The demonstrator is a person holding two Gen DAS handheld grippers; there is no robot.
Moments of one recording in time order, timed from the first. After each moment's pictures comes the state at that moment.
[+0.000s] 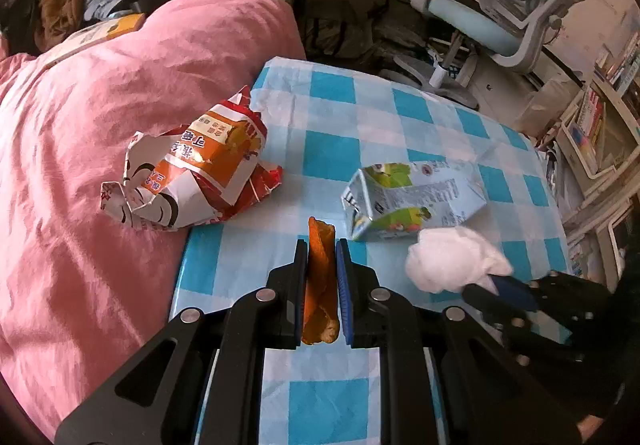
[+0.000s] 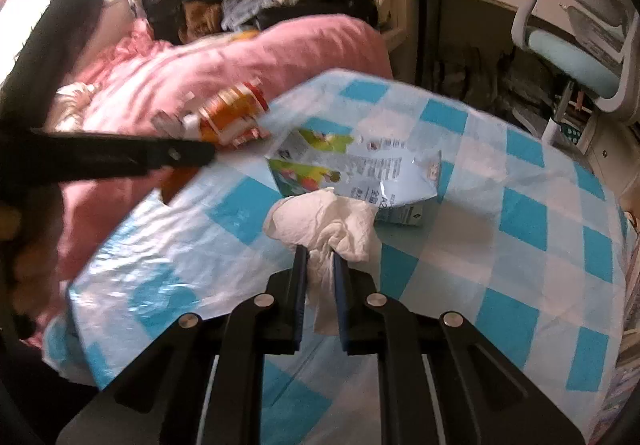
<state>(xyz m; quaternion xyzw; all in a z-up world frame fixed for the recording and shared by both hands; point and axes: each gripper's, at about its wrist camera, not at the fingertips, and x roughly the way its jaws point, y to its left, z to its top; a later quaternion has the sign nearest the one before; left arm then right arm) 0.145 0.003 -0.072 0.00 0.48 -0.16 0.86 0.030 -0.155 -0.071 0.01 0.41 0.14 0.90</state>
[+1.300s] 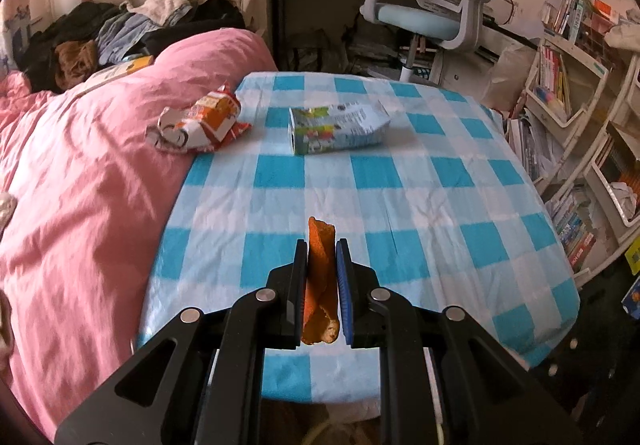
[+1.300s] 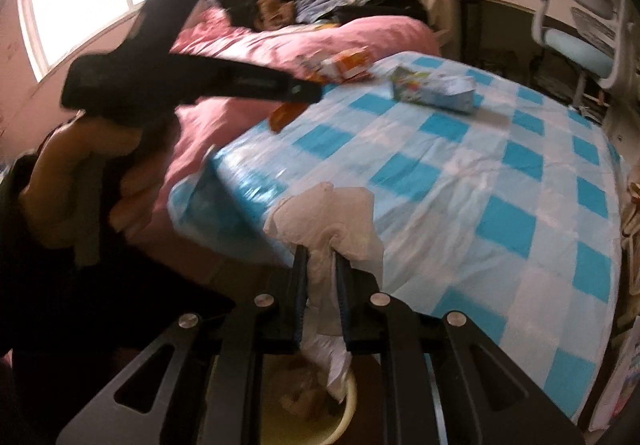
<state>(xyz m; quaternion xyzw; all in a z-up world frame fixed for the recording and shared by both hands) -0.038 -0.007 -0.048 0.05 0.41 -0.17 0.89 -0.165 -0.129 -0.066 0.00 0.41 0.23 0.88</state>
